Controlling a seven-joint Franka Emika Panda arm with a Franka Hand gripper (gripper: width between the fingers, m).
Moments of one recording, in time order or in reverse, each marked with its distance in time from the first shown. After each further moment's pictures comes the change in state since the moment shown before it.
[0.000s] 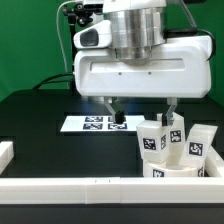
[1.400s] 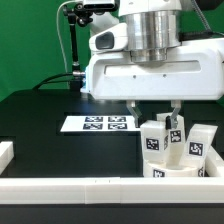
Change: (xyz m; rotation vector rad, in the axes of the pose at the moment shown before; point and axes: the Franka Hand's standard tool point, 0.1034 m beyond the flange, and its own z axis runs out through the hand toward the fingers) arm -0.007 -0.013 0.007 0.011 0.026 0.054
